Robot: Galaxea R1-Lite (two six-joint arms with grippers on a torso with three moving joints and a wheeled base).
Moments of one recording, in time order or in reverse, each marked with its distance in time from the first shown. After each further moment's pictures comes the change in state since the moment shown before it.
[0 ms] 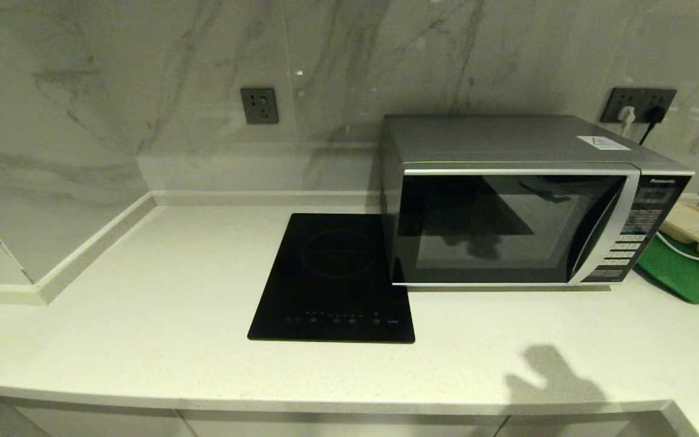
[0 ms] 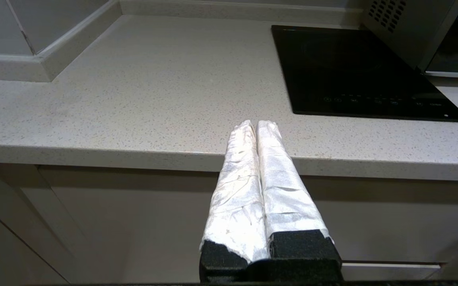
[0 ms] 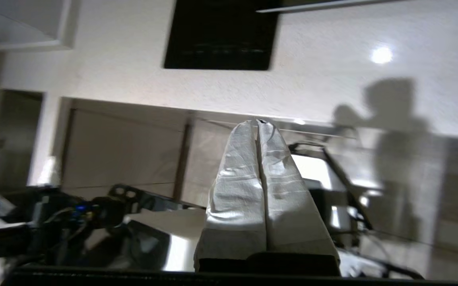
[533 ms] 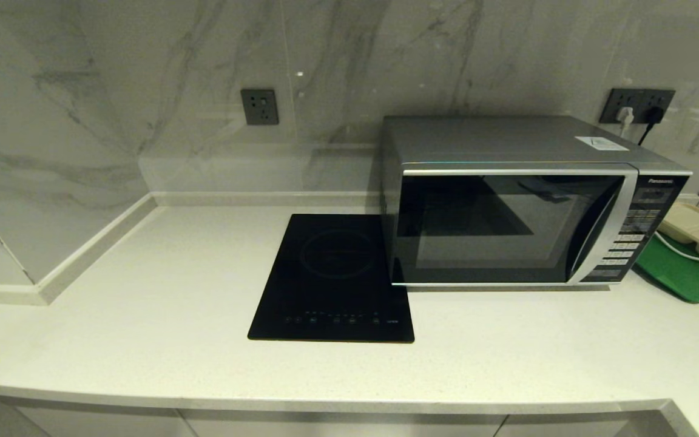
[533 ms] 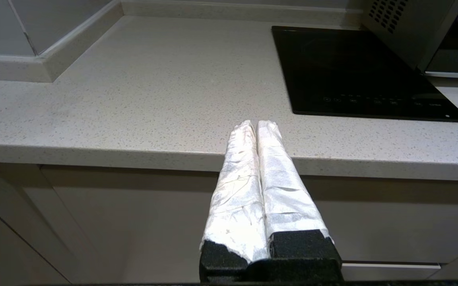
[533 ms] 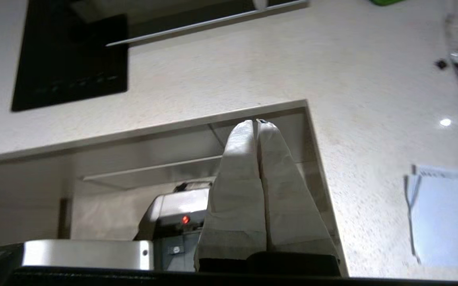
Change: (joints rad) left arm 0.000 0.000 0.000 0.000 0.000 0.001; right arm -0.164 -0.422 0.143 0.174 -0.370 -0.160
